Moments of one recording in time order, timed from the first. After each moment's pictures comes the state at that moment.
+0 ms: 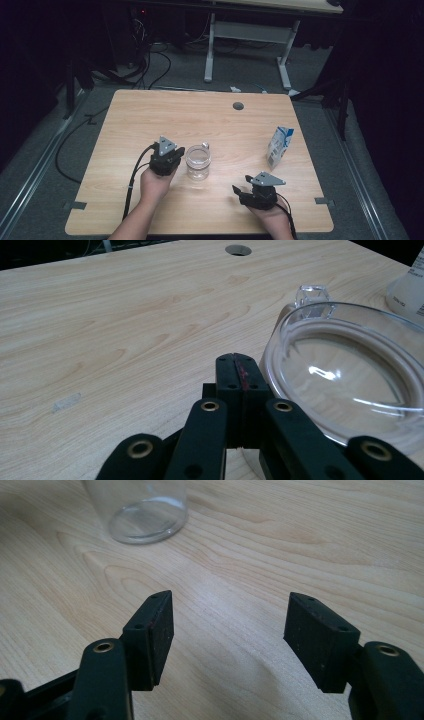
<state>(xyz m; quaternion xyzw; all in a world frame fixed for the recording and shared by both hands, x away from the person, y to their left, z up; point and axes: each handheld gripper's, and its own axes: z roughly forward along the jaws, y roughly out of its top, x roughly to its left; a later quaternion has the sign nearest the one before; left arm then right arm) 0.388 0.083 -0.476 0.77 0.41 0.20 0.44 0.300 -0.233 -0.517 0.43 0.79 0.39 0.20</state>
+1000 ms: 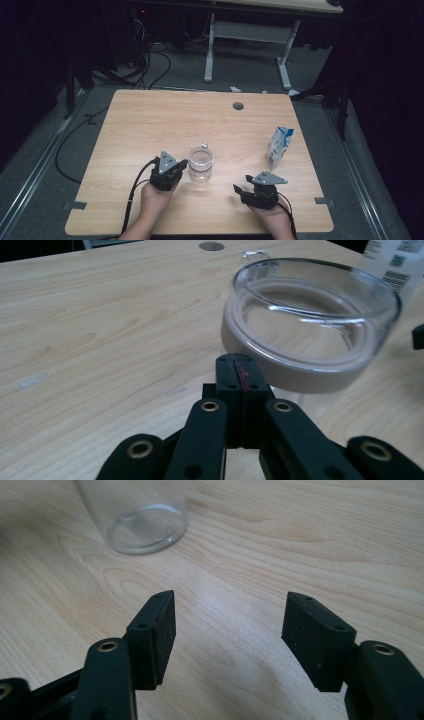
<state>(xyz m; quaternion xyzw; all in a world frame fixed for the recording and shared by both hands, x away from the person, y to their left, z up) 0.347 0.080 -0.491 0.77 0.38 0.20 0.47 0.302 -0.237 -0.517 0.44 0.78 0.40 0.19</state>
